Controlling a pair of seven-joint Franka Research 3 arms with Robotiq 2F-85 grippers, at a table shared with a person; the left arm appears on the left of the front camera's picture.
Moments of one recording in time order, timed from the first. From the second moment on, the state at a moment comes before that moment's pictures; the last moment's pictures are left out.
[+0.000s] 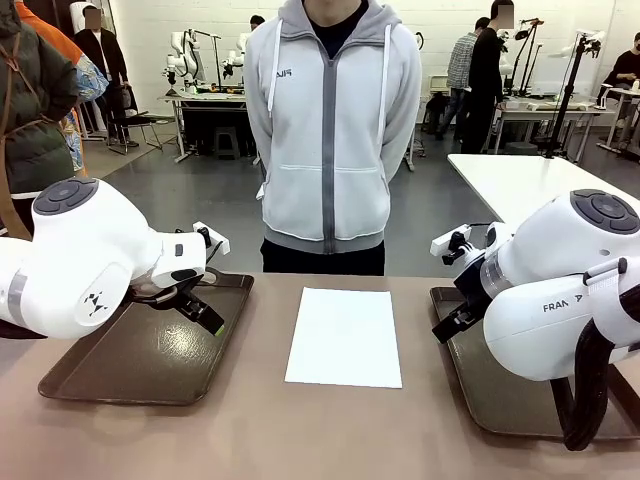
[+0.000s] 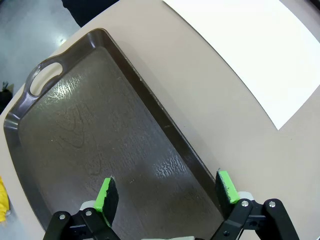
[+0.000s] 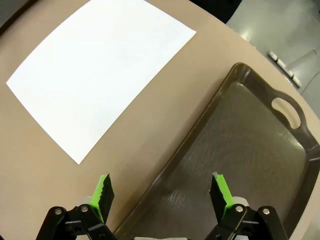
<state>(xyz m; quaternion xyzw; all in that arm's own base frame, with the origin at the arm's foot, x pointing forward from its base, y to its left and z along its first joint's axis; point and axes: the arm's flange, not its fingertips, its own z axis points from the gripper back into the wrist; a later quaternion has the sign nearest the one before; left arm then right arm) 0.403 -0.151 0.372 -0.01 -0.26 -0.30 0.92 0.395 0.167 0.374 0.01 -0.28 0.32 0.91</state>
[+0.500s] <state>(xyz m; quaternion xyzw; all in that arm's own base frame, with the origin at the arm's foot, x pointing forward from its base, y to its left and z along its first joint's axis) 0.405 -0.145 0.390 -0.01 -0.28 -0.29 0.91 0.398 0.156 0.398 0.01 -0.30 0.30 0.90</state>
